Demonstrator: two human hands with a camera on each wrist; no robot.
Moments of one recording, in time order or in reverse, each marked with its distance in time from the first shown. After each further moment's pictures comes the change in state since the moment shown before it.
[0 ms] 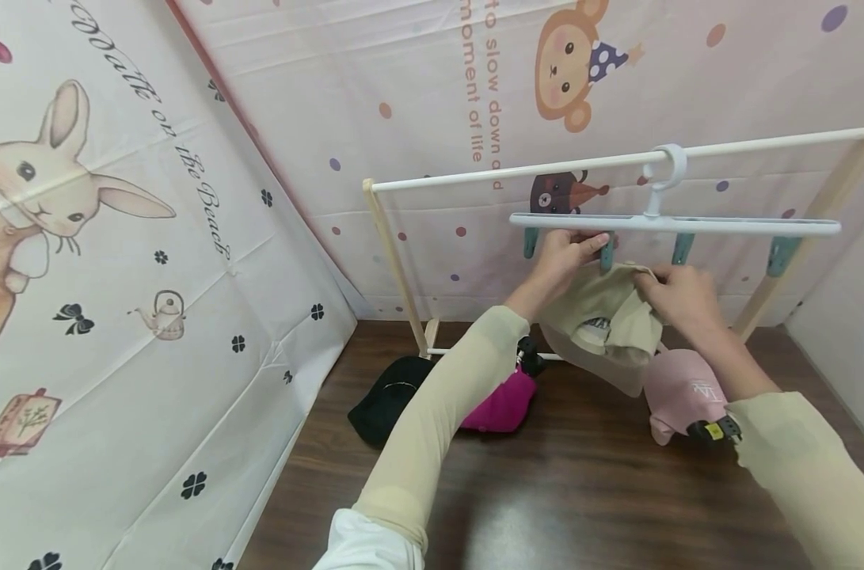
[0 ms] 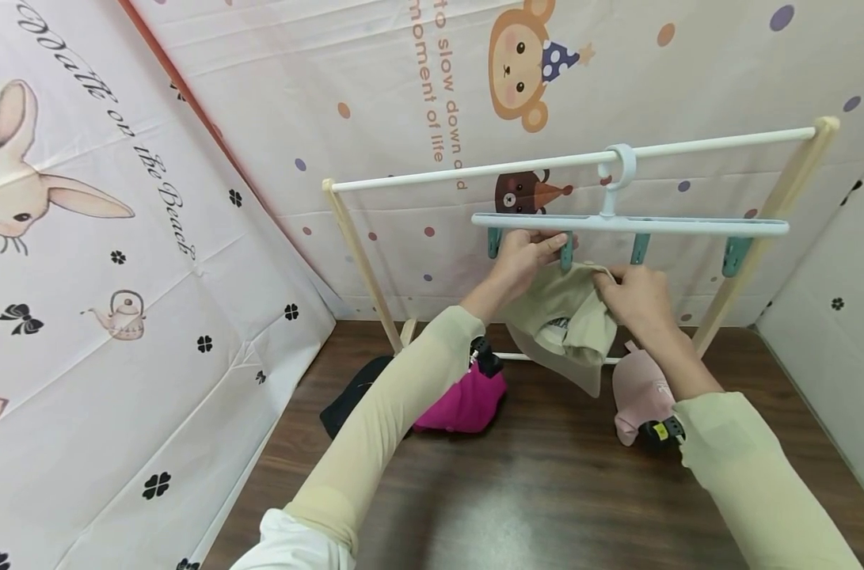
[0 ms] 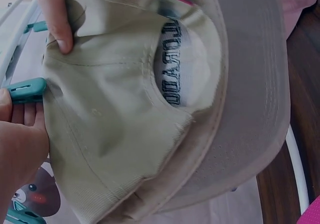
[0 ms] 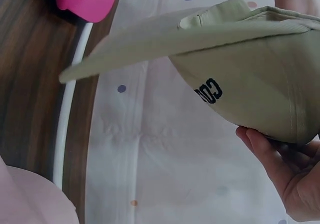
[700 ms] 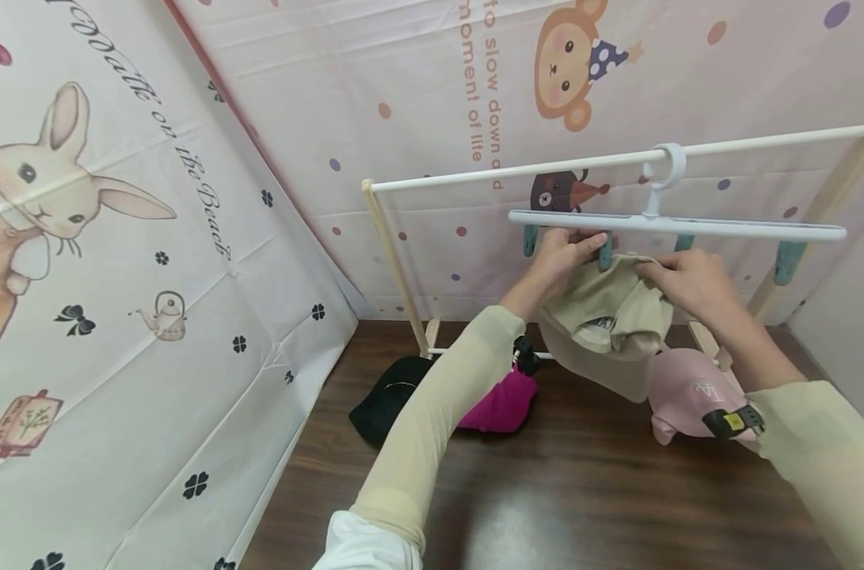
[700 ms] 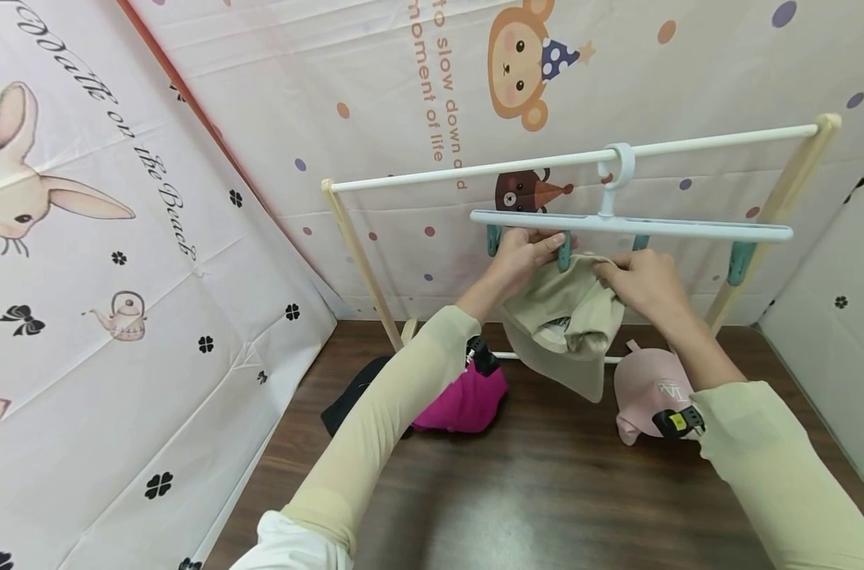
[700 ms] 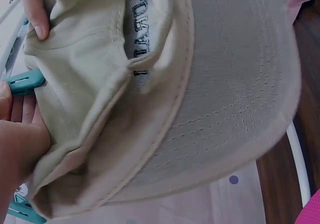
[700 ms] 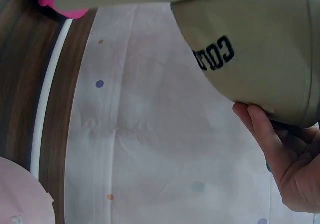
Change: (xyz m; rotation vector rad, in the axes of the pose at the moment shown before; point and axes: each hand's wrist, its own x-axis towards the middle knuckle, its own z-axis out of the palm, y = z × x) left_hand -0.001 0.003 -0.009 -0.004 -0.084 -0.007; right_hand 0.011 -0.008 -0.027 0.000 -0.137 -0.026
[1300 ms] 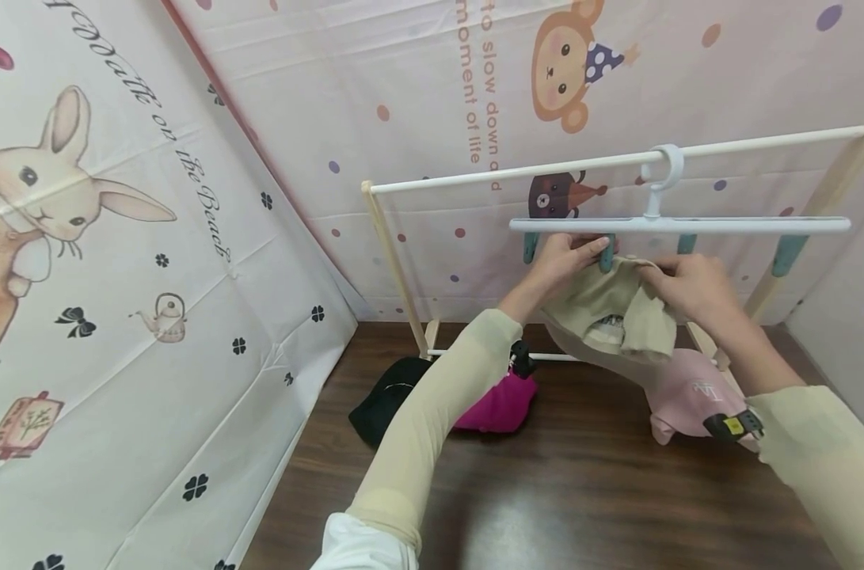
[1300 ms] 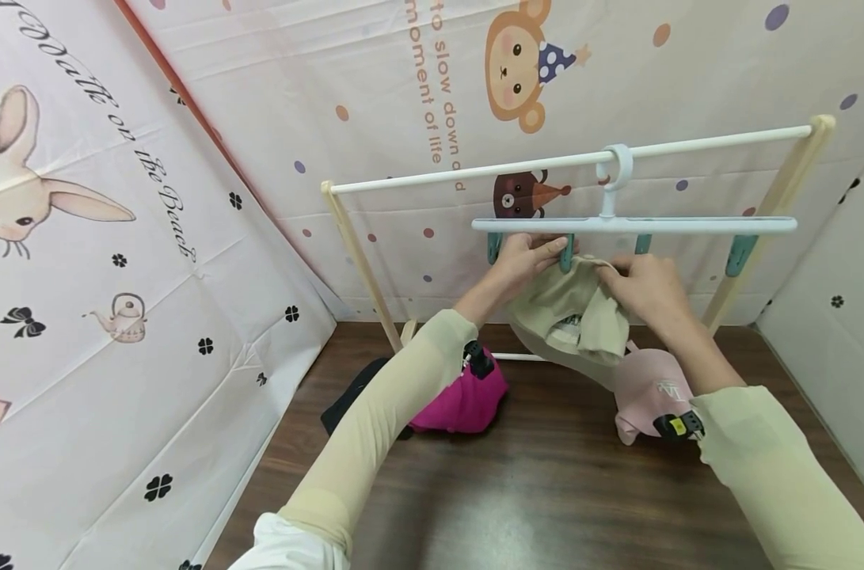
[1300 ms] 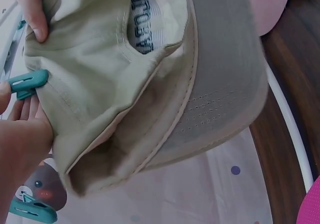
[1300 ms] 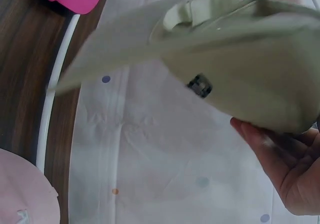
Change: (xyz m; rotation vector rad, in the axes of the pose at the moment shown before) left_hand -0.005 0.002 0.001 0.067 -0.064 -0.053; right_hand -0.006 0.002 0.000 -0.037 0.044 -0.018
